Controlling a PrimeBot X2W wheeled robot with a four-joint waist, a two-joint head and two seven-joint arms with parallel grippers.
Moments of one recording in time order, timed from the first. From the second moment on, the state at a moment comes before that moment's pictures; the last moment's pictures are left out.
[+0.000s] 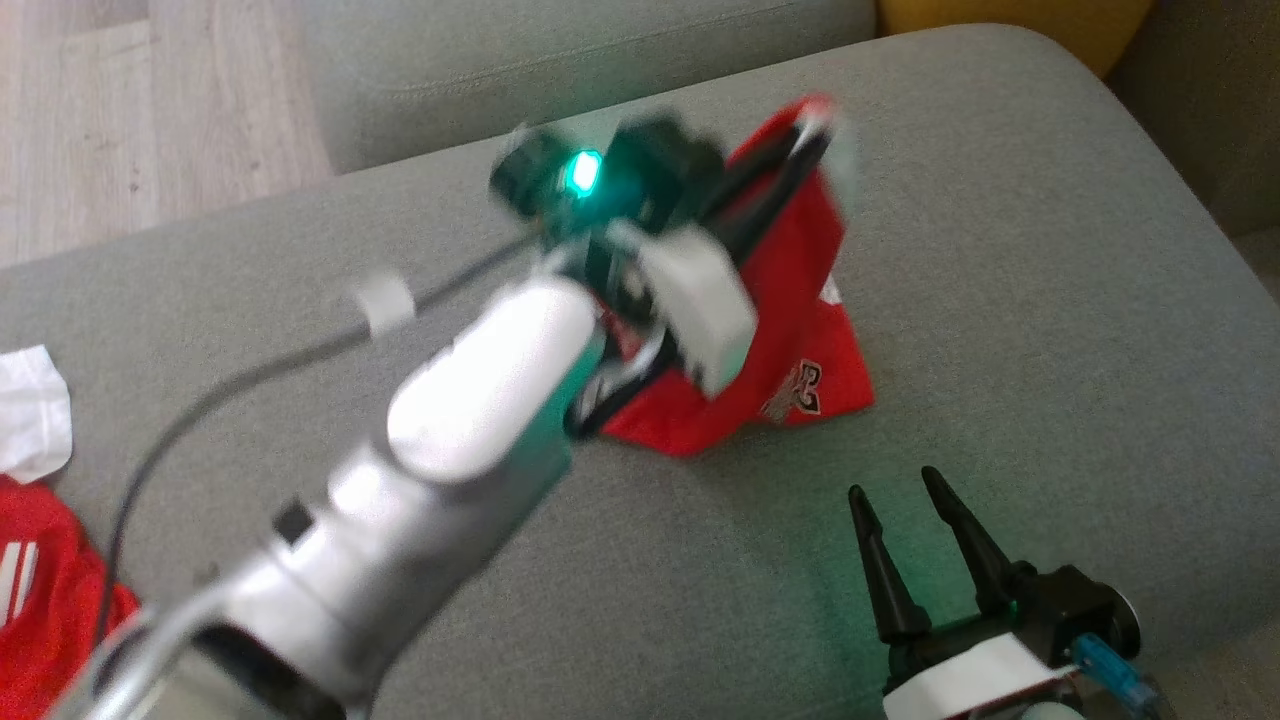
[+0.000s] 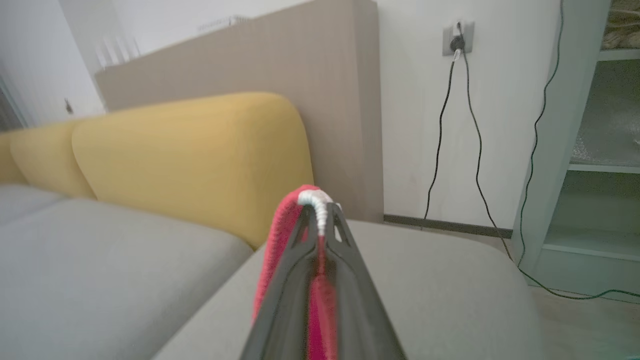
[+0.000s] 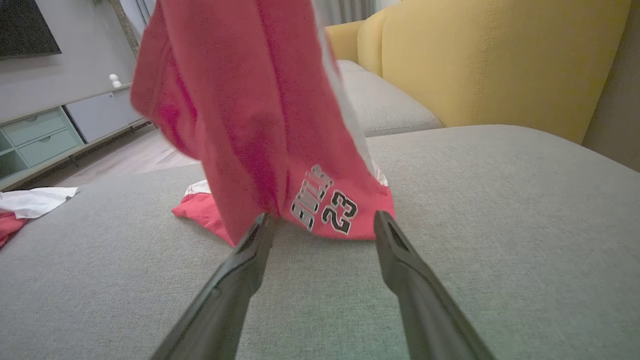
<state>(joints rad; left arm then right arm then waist) -0.90 0.05 -0.84 0.41 -0.54 -0.12 0.16 0.08 -0.04 0.22 0.20 0.12 0.13 -0.26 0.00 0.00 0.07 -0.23</state>
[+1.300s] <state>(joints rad) -0.36 0.42 -0.88 0.36 -0.76 0.05 -0.02 -0.16 -0.05 0.15 0.61 0.45 0.13 -0.21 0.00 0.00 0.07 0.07</state>
